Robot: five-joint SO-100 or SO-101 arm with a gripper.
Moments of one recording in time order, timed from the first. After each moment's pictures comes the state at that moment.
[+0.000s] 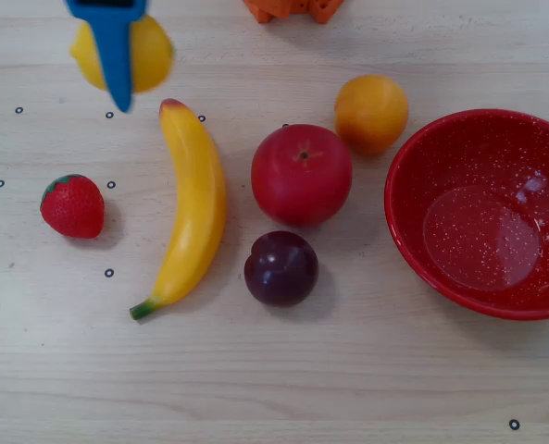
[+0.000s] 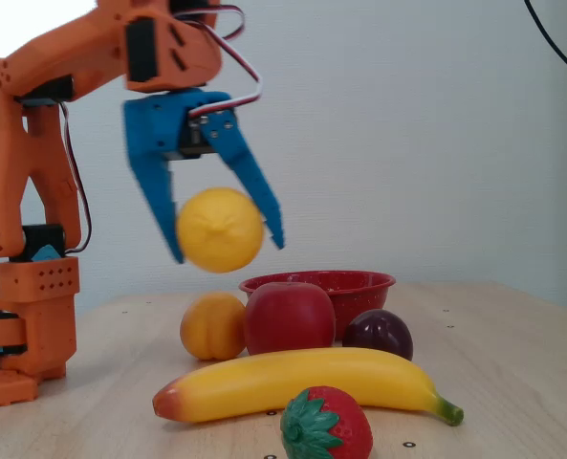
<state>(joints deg) -27.8 89.6 72.5 103.5 33.0</state>
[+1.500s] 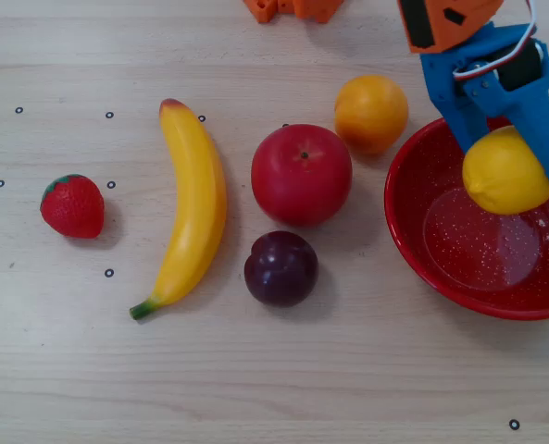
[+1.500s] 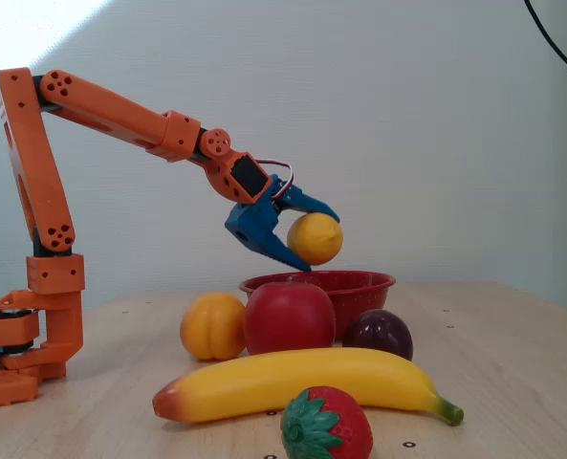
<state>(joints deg) 30.2 95.8 114.0 26.9 10.9</state>
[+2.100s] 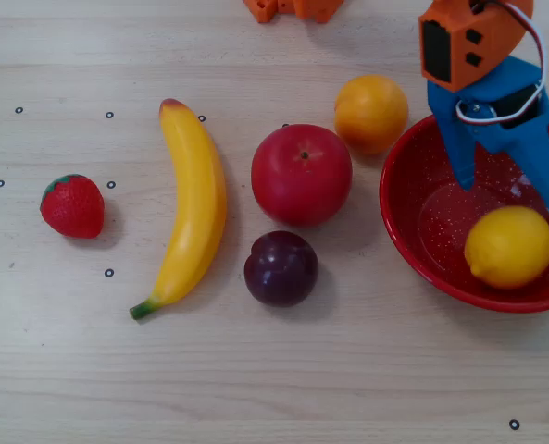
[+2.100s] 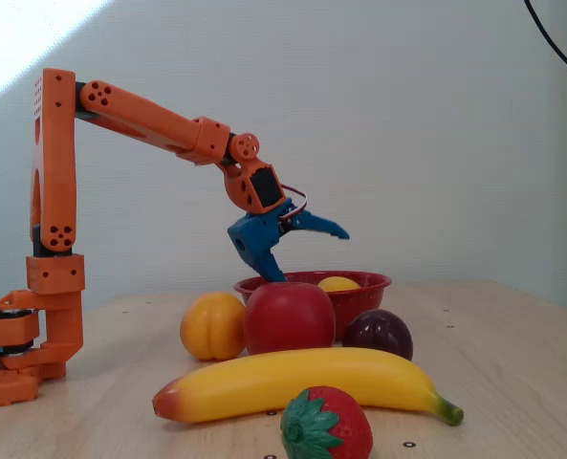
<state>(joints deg) 30.5 82.8 96.6 46.4 6.5</state>
